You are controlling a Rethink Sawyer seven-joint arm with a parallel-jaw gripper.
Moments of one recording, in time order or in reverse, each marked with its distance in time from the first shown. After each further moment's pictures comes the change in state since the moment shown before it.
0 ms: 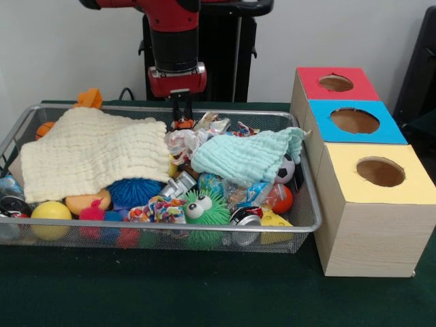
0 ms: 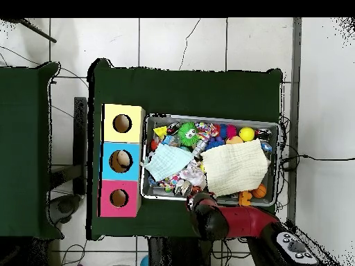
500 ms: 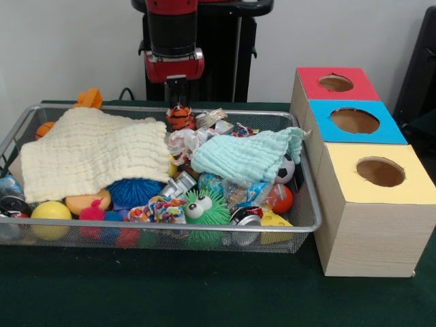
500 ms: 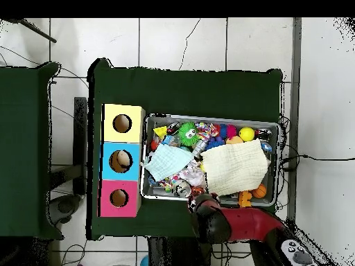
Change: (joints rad) arm -0.005 -0.099 0.019 0.032 0.002 0.073 0.000
